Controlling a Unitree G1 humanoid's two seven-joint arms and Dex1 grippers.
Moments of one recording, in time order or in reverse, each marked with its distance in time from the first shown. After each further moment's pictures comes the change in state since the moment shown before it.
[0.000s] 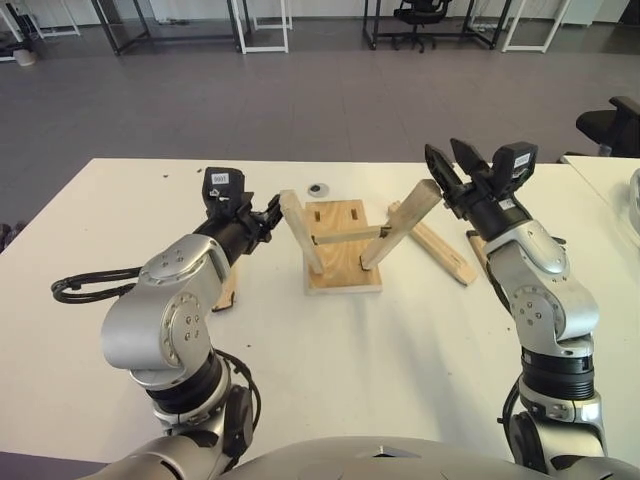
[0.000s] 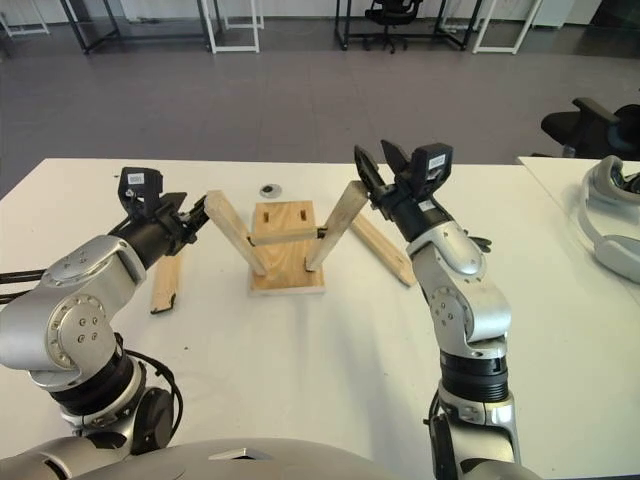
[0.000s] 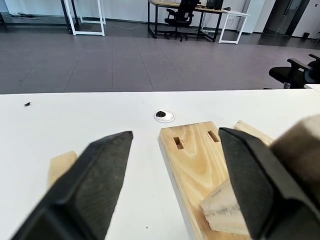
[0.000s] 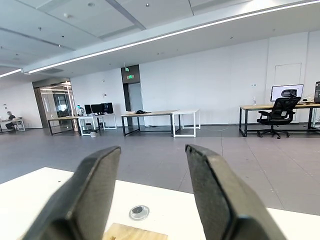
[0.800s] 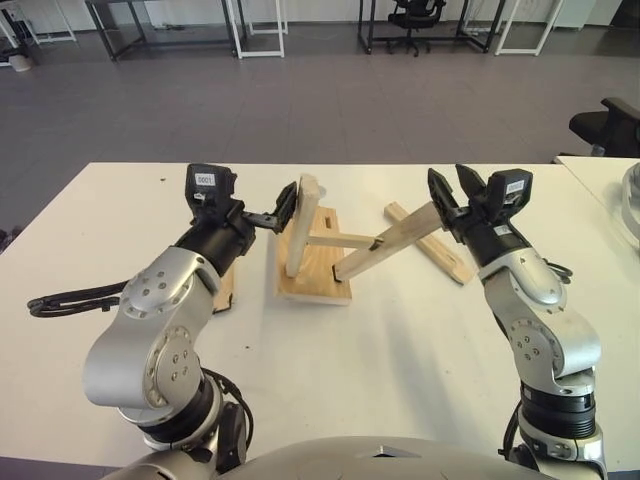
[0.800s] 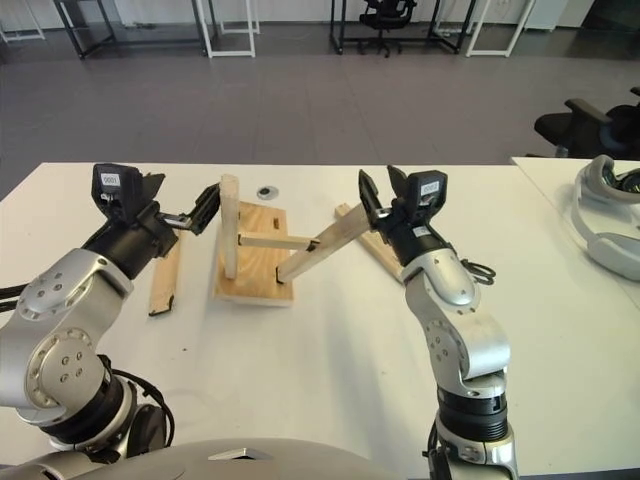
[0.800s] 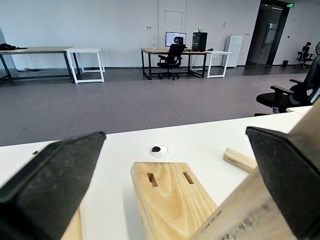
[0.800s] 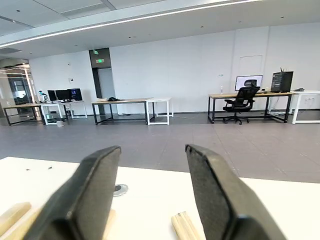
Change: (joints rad) left arm 0.095 0.004 -0.041 -0.165 -0.087 -0.108 0.011; right arm 0.130 0.041 0.055 -0.189 -0.079 0.106 -0.161
